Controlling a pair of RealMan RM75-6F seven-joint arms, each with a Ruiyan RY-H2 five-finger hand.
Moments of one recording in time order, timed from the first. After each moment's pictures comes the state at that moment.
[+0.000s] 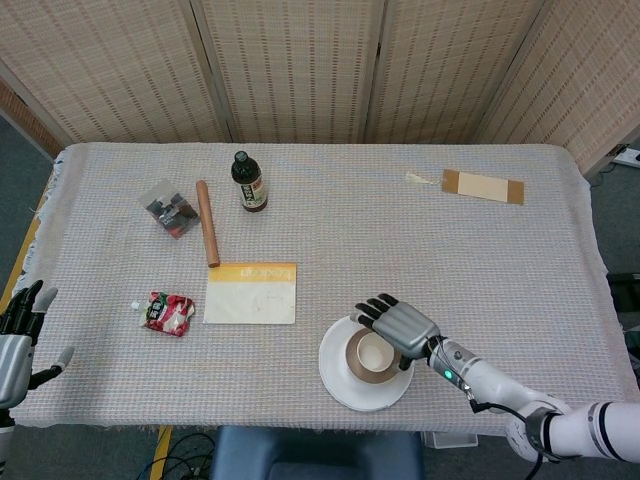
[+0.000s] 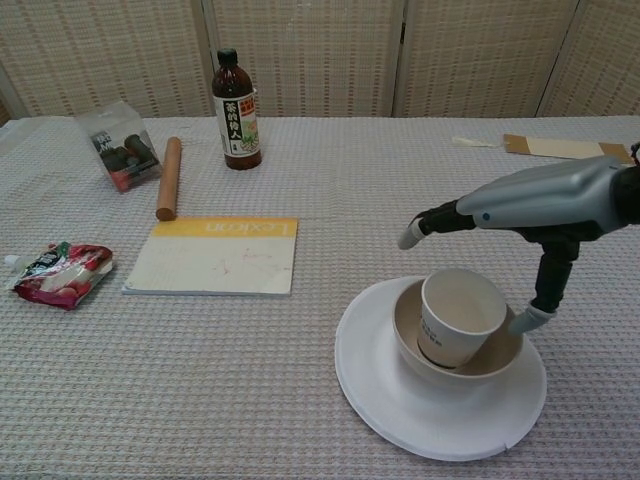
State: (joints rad) left arm -0.09 -1.15 -0.07 -1.54 1.53 1.57 0.04; right arm 0.90 -1.12 -0.03 -1.93 -1.04 0.66 -0.42
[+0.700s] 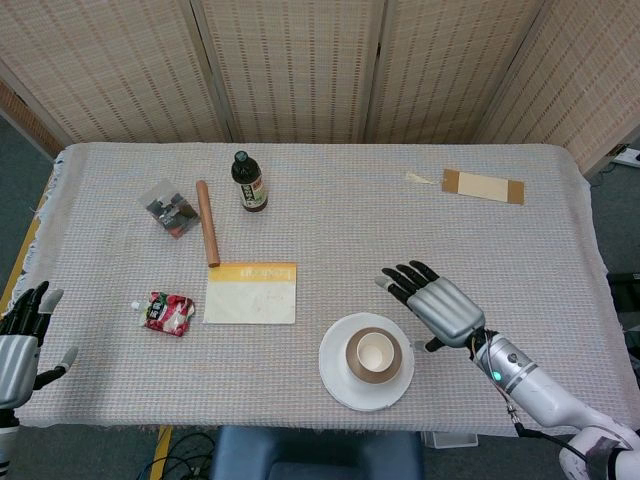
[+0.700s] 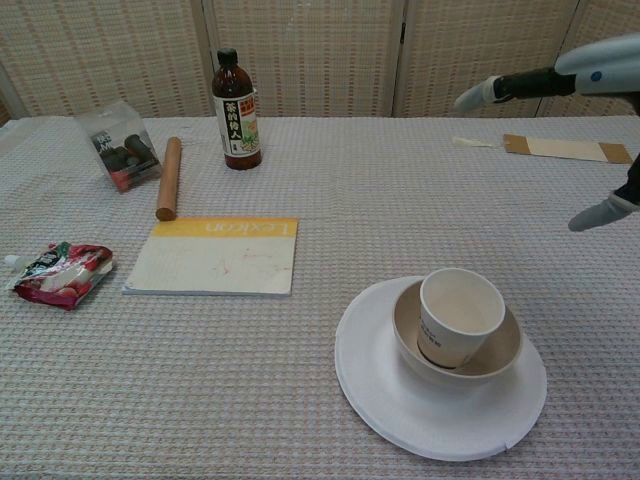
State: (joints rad) left arm -0.10 -1.16 -0.06 -1.54 1.55 1.56 0.08; right arm 0.72 -0.89 -0.01 -2.03 -1.33 0.95 -0.25
